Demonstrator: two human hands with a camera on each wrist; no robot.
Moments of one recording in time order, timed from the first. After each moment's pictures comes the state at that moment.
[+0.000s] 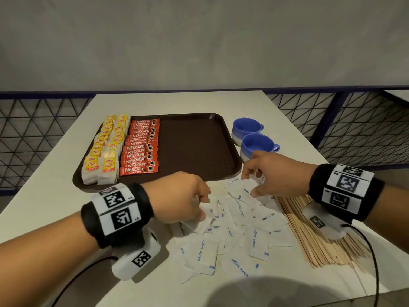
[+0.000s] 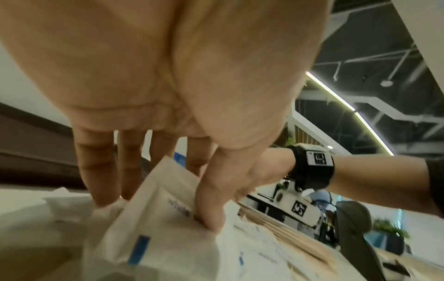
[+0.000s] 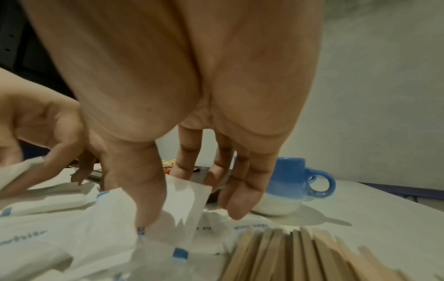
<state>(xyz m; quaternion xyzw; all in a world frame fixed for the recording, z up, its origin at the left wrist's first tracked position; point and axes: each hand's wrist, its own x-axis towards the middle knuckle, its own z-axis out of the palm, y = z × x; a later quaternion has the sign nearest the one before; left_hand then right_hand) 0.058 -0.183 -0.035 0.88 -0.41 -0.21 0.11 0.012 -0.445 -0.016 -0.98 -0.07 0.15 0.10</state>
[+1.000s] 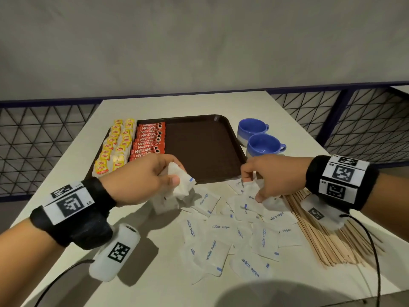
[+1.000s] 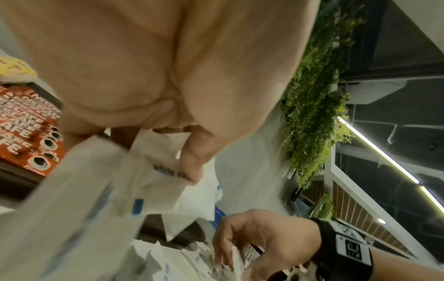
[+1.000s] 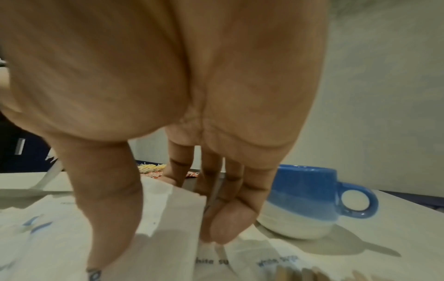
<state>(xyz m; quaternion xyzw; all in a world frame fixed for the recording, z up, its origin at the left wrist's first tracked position) 0.074 -0.117 -0.008 0.86 -0.27 -0.21 0.37 0.021 -0.427 -0.009 -0.97 -0.10 0.21 0.06</state>
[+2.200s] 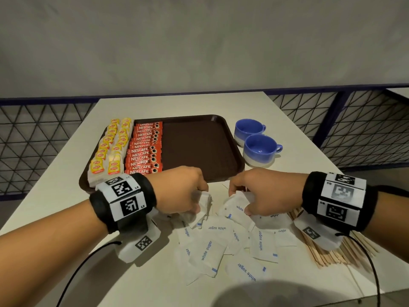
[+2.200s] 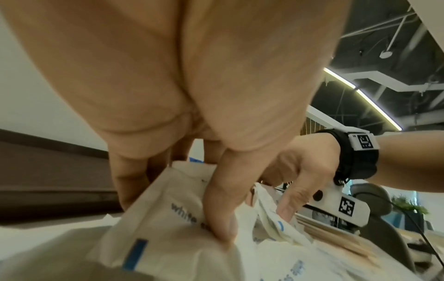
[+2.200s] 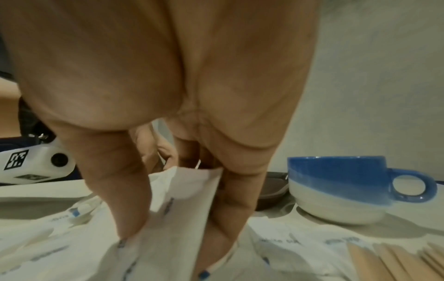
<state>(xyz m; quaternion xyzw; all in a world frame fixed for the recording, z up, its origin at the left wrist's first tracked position) 0.071 -0.180 -0.021 0.88 -0.42 -0.21 0.04 -0.003 -0.404 -0.013 -0.96 -0.12 0.22 0.11</state>
